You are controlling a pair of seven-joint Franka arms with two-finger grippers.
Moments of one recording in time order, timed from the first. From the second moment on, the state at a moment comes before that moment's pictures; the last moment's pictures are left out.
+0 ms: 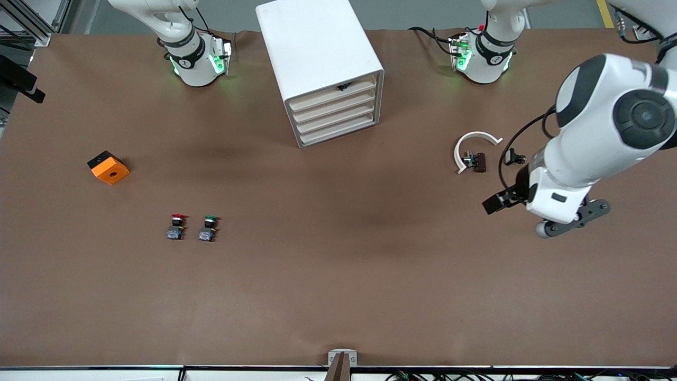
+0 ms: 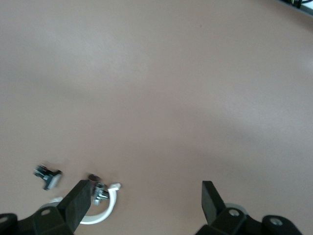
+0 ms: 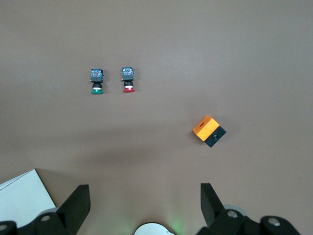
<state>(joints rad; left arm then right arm) 0.20 0.36 -0.57 -1.38 0.19 1.68 -0.72 -0.01 -0.16 -0.11 -1.60 -0.02 1.42 -0.02</state>
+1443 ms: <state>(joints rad) 0.02 -0.10 -0.12 -1.68 0.00 1.56 -0.21 -0.01 -0.16 -0.09 -1.61 -0.01 1.42 -0.02</state>
